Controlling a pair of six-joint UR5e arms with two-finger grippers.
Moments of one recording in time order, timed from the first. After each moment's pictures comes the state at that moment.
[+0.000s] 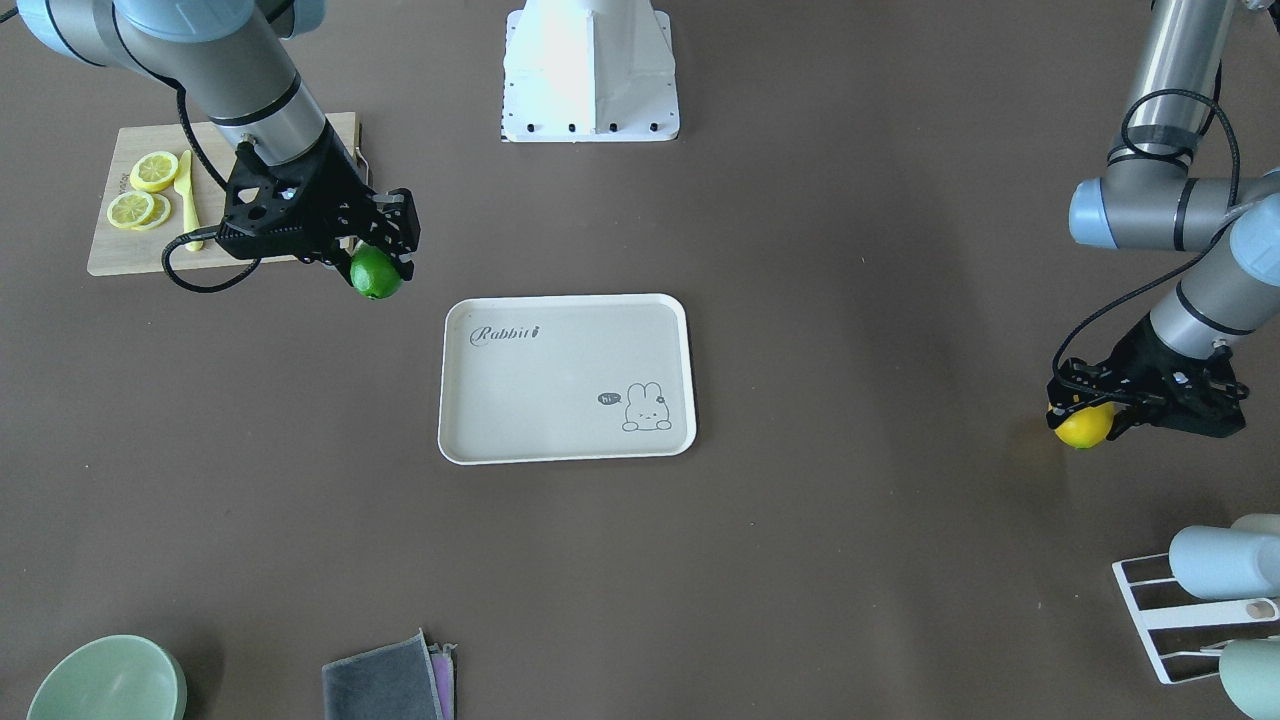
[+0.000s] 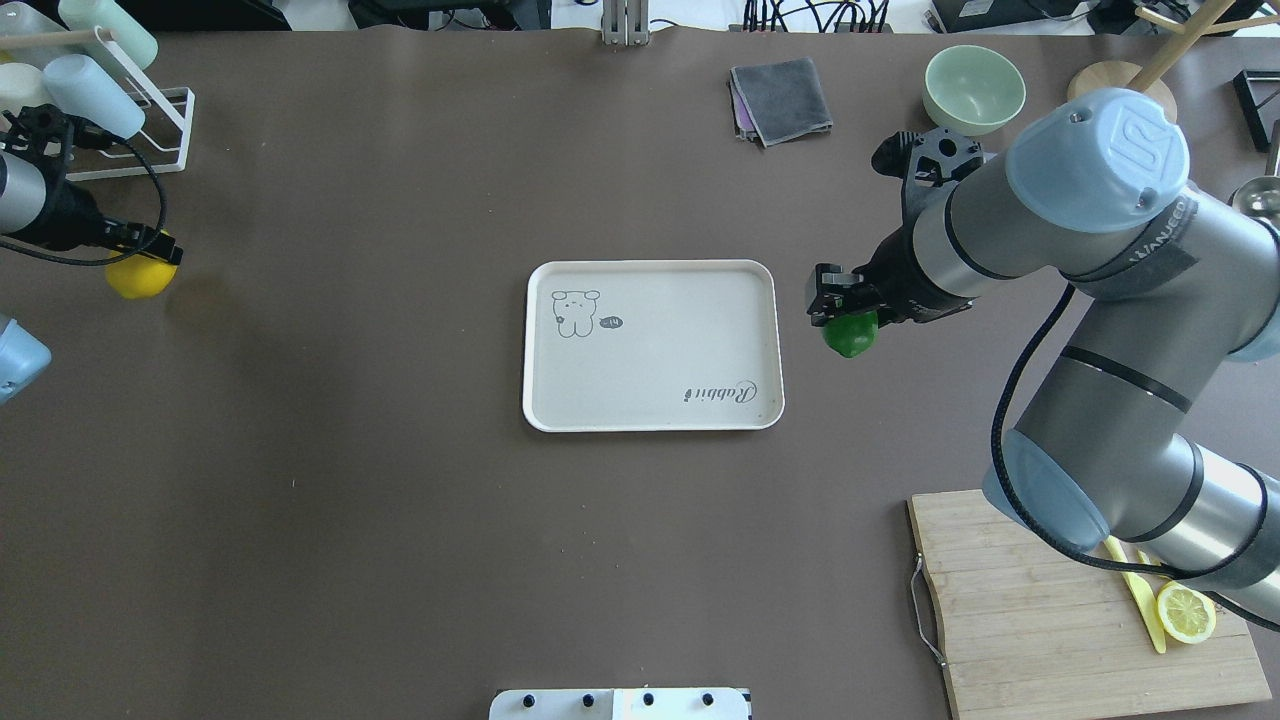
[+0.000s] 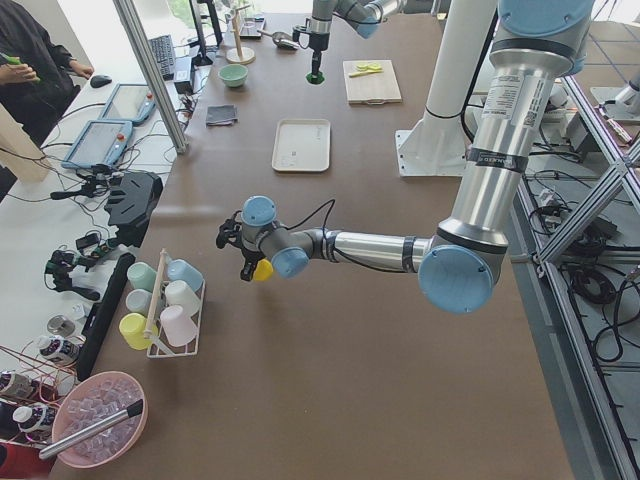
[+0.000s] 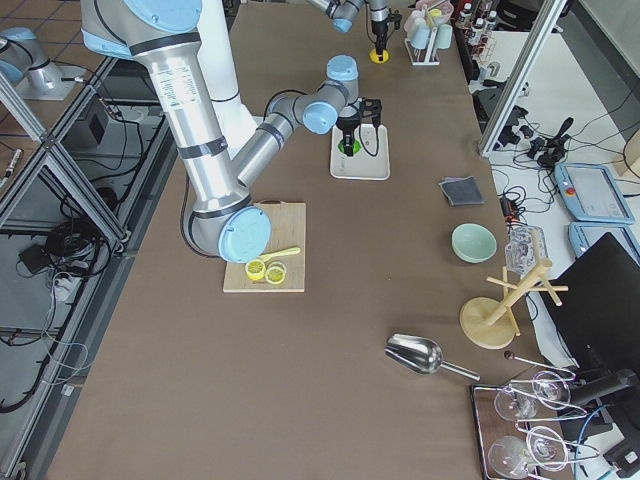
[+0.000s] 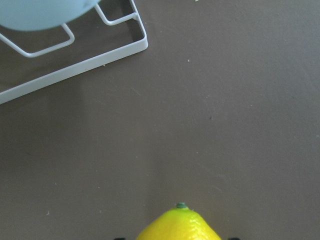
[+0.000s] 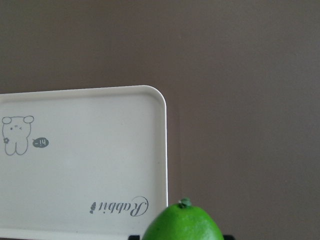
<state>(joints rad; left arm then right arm) -1.07 -1.82 -1.35 -2.30 -2.18 -0.64 0.72 -1.19 2.00 -1.50 2.01 1.14</state>
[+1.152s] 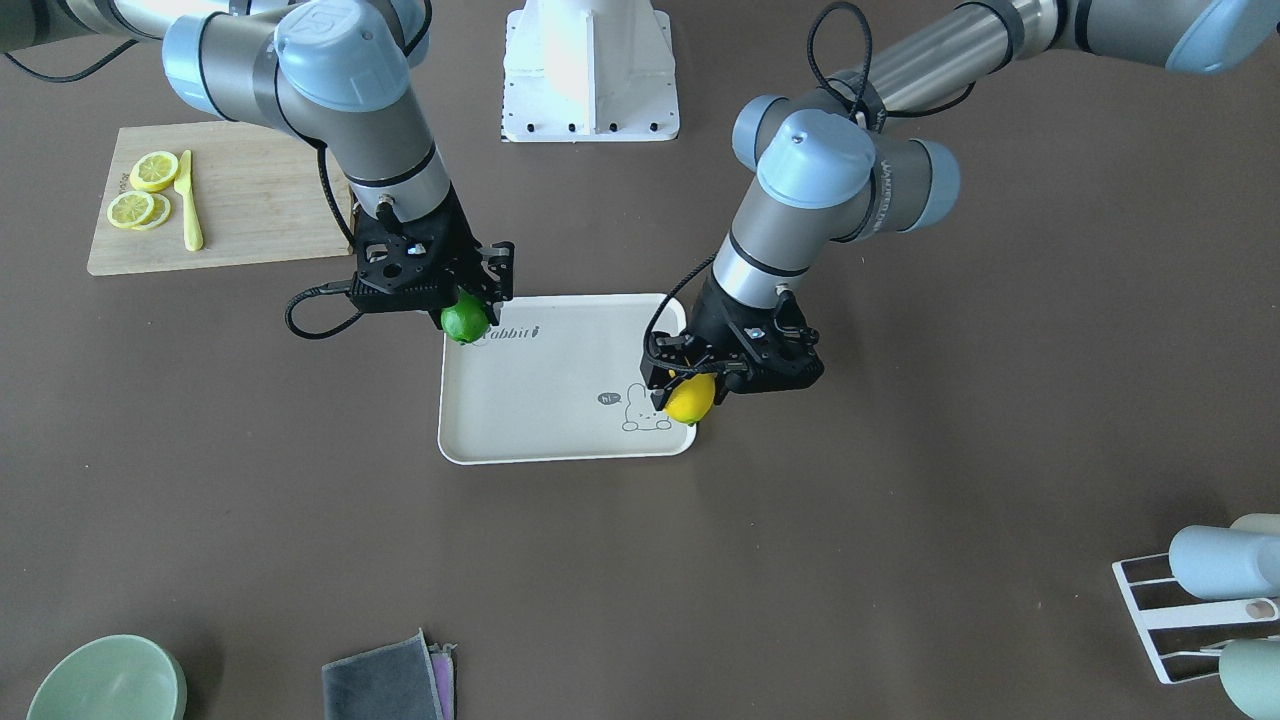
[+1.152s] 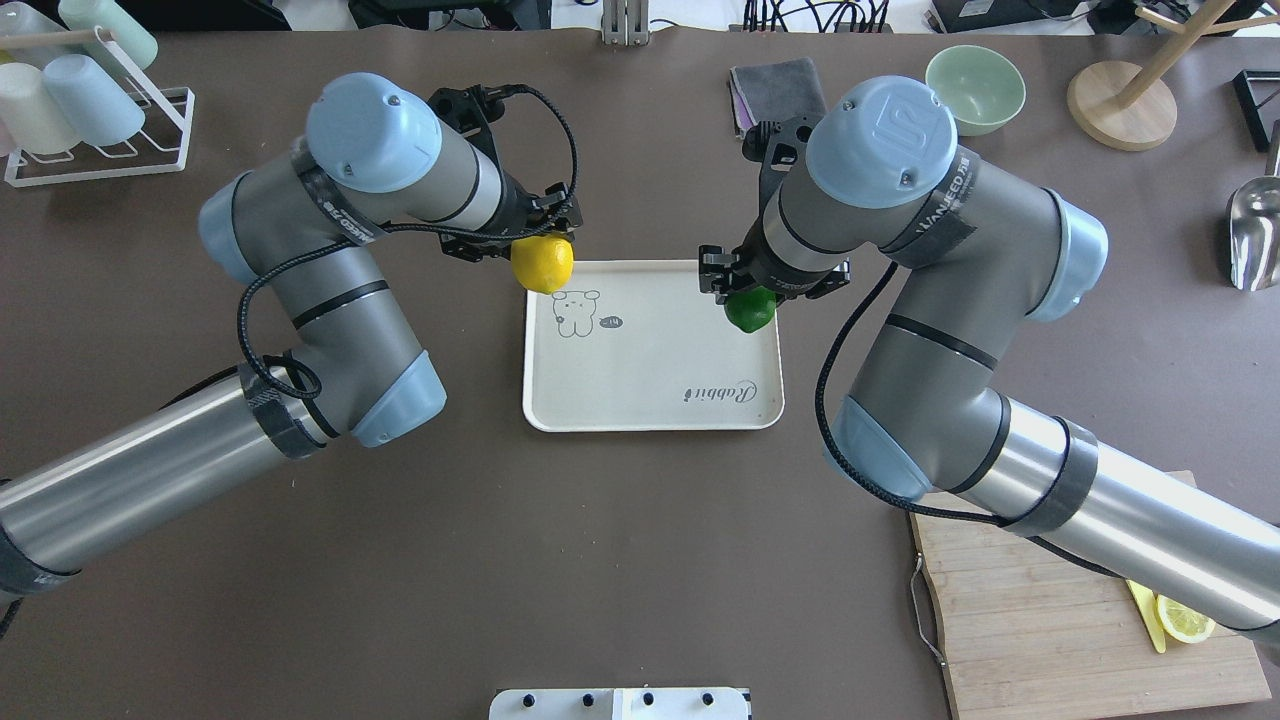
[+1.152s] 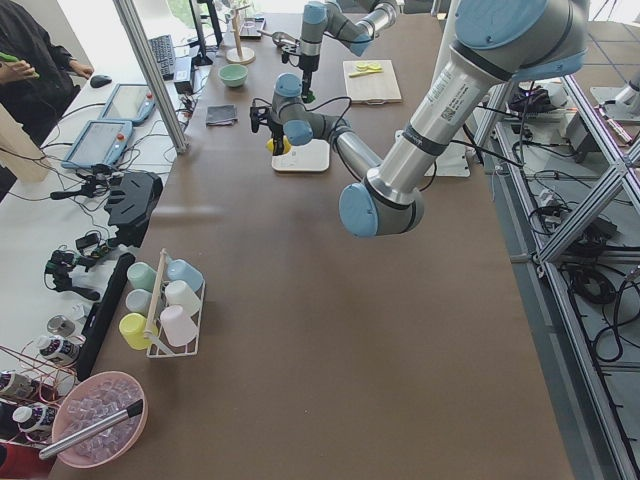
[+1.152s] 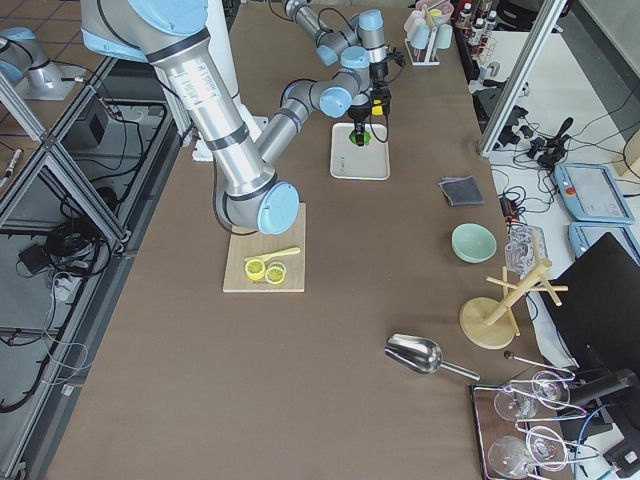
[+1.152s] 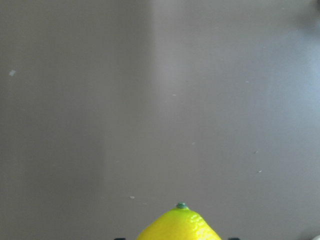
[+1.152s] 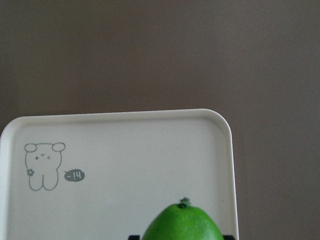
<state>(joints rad) -0.67 -2.31 -1.47 -2.00 -1.87 -1.43 0.67 -0.94 1.73 -1.53 1.92 1.15</state>
